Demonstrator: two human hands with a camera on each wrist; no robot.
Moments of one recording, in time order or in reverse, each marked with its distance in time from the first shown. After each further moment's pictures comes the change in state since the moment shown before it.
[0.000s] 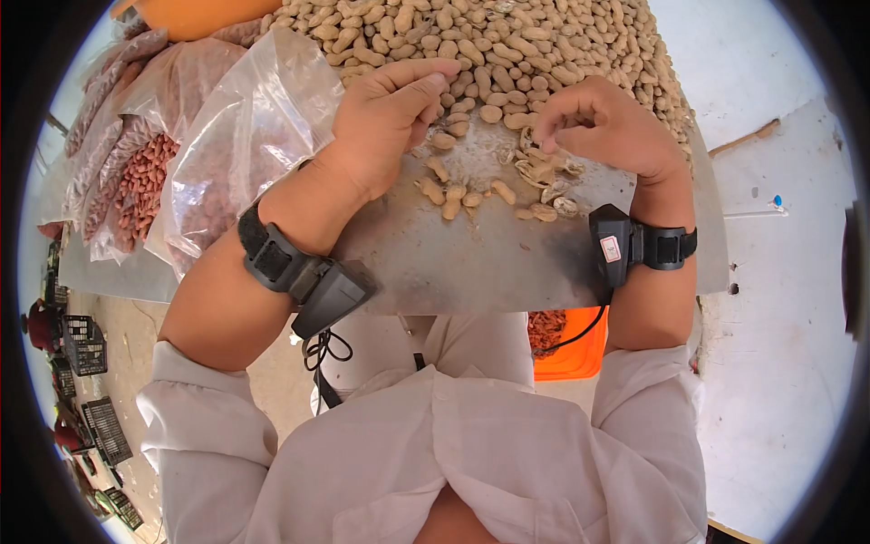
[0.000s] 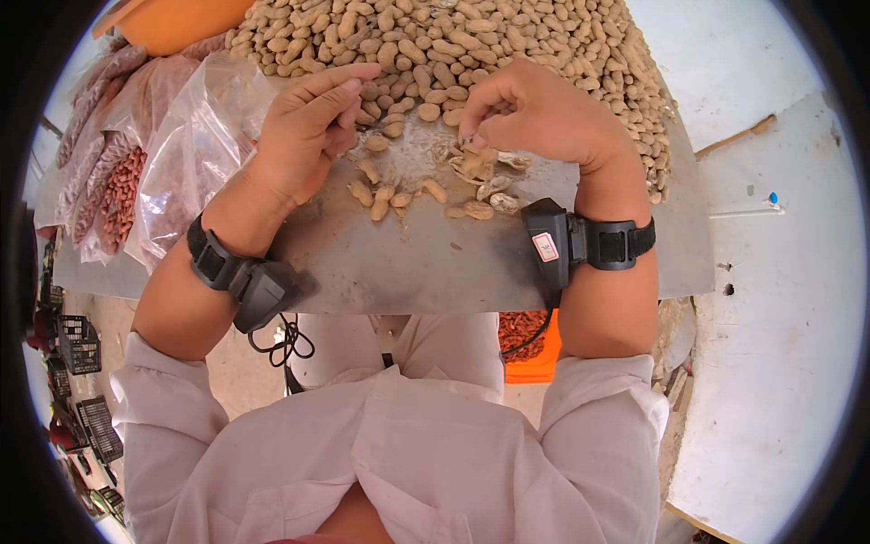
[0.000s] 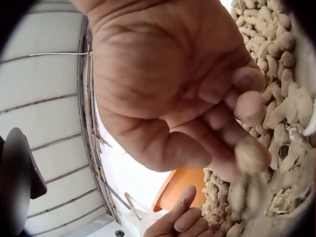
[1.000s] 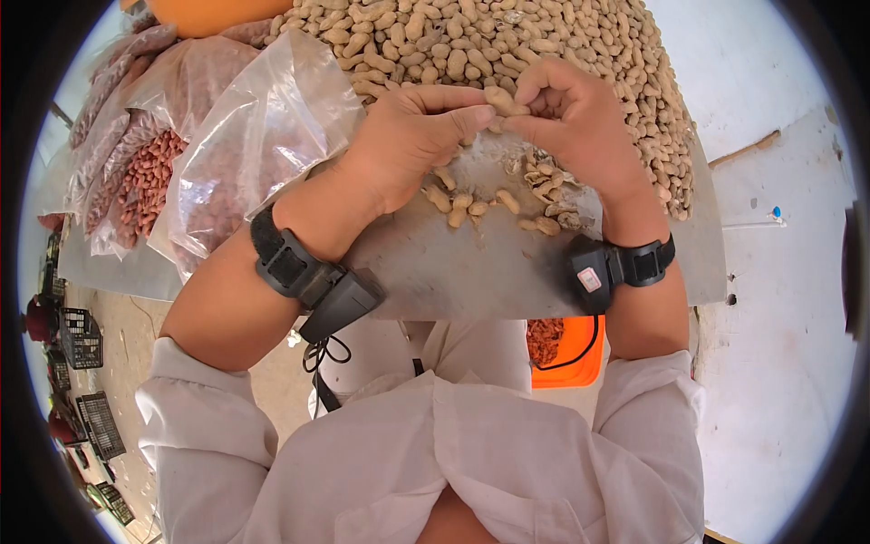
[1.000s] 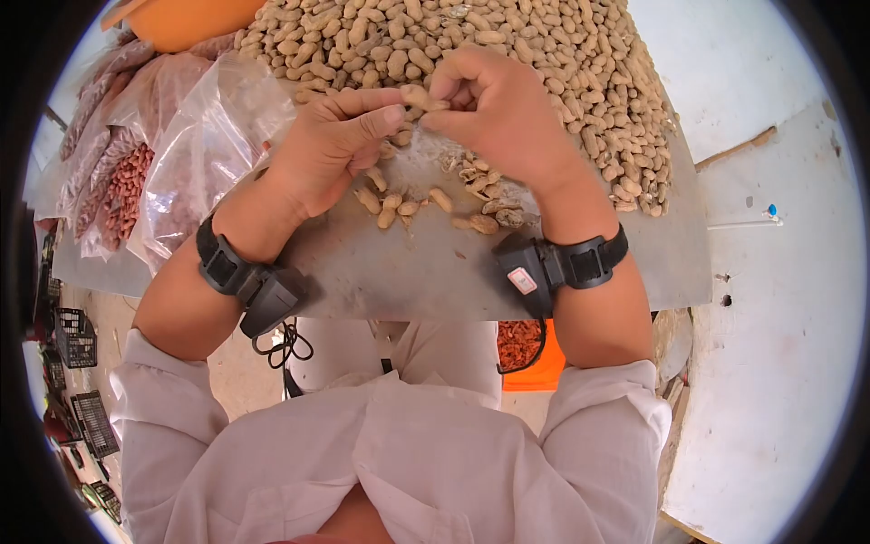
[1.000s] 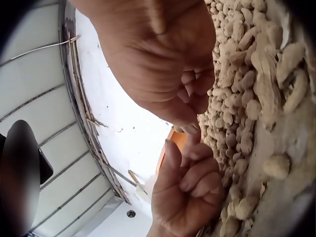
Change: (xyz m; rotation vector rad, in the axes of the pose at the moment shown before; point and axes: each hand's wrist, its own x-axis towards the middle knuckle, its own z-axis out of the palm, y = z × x) left_hand -0.004 0.001 0.006 -0.040 -0.099 -0.142; right_hand 0.021 -0.011 0.040 0.087 0.424 -0.194
